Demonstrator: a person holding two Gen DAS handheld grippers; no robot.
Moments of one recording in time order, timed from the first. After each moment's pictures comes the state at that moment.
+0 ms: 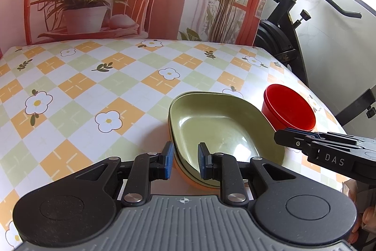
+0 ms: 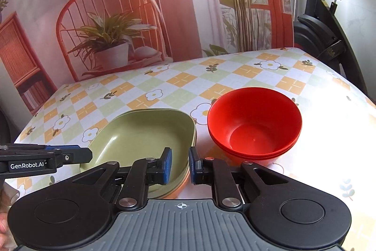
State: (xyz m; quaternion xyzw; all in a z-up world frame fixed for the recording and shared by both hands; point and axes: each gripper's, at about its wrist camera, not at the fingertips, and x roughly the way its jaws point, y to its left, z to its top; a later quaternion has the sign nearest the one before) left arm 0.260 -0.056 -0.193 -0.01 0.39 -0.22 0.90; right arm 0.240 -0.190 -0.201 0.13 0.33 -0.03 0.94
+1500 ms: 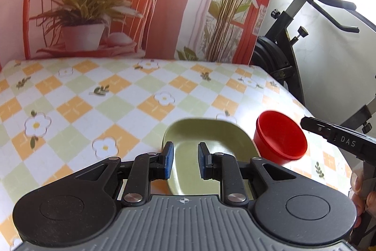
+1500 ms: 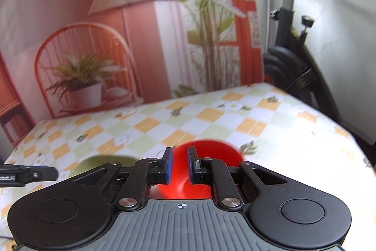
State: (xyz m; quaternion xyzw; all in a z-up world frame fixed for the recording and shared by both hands) left arm 0.279 -0.062 -0.162 -0.03 0.36 -0.22 0.91; right arm 0.236 -0.251 -0.168 0.12 0.24 -0.10 0.96
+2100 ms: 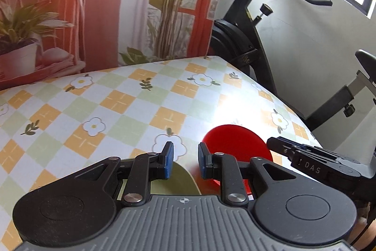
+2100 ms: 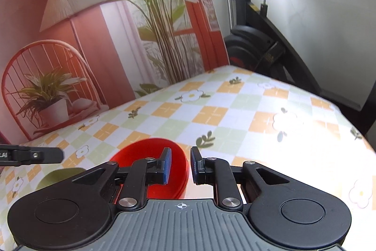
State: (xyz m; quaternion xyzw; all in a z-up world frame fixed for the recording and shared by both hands) left arm 0.317 -0.173 -0.162 0.03 0.38 -0.31 0.87; right arm 0.237 -0.320 -0.213 0.20 0.26 -0.15 0.93
